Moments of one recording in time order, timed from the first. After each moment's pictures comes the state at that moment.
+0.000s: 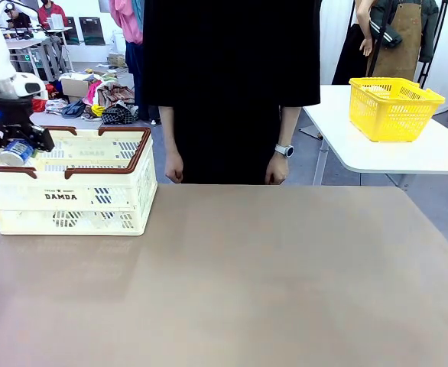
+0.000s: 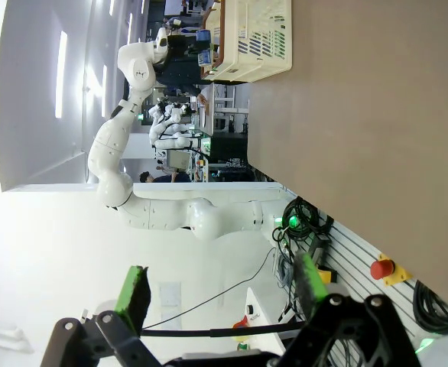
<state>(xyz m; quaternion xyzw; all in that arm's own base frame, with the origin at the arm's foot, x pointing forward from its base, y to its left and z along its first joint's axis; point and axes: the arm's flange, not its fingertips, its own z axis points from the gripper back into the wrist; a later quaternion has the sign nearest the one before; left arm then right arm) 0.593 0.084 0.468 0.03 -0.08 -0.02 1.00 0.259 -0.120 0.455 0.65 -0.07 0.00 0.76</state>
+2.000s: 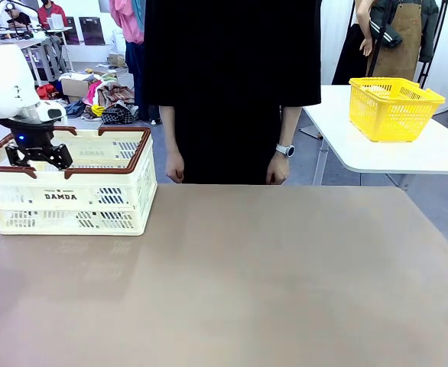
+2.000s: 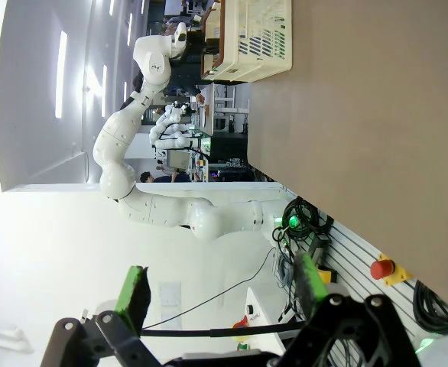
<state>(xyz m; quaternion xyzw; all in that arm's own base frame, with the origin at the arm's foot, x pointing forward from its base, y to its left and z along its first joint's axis) 0.605 0.065 0.411 0.02 -0.04 -0.02 1.00 0.259 -0.120 0.455 0.65 -0.07 0.00 0.76</state>
